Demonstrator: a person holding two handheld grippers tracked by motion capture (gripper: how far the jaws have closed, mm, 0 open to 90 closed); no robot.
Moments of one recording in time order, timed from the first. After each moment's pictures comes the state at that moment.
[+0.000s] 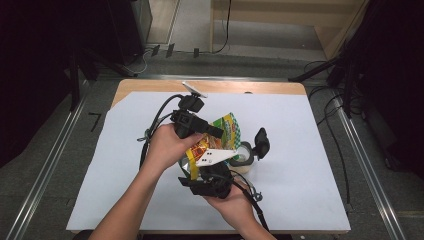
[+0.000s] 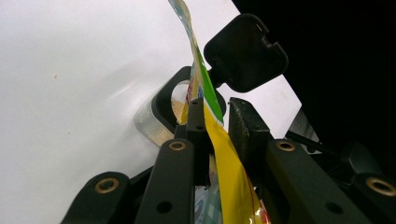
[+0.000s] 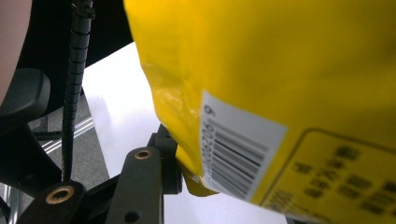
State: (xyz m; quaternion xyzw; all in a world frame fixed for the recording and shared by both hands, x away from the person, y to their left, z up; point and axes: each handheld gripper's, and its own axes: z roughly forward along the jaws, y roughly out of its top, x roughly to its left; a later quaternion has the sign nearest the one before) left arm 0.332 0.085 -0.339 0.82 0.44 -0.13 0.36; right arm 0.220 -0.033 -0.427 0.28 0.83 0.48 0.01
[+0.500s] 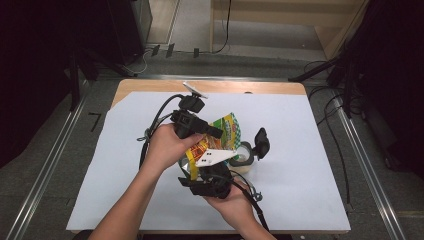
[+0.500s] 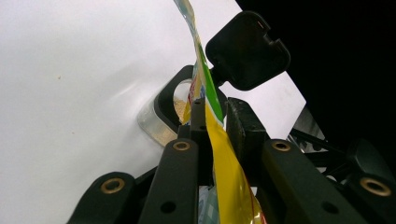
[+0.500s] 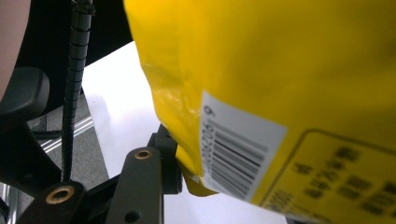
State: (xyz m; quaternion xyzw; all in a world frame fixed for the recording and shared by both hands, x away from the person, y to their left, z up) left arm 0.330 0.084 -0.338 0.82 0.43 -0.12 0.35; right arm 0.220 -0.033 -0.427 0.27 0.83 0.48 0.01
